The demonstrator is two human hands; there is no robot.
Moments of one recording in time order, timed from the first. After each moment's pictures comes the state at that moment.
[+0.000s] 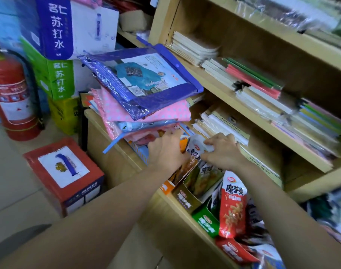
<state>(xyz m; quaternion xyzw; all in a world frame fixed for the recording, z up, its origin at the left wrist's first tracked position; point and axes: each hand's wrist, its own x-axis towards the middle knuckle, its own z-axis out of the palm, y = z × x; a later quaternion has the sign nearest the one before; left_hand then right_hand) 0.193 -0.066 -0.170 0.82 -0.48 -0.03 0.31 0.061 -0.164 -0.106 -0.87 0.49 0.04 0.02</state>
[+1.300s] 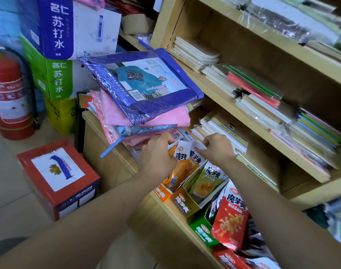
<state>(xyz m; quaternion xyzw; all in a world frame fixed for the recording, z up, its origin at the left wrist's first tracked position) 0.207 -0.050 -0.176 0.79 -0.42 -0.08 0.44 0.084 -0.211 -0.126 -0.88 0.47 -0.05 -0.01</state>
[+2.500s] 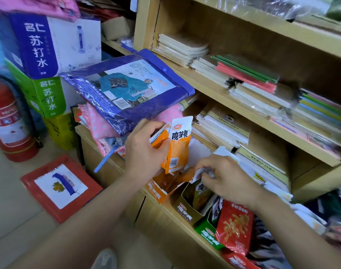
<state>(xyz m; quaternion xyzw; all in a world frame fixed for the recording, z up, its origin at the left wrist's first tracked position) 0.227 -0.046 -0.153 0.64 -0.45 0.05 0.62 0.022 -0.136 -0.104 -0.94 0.27 -0.07 0.20</state>
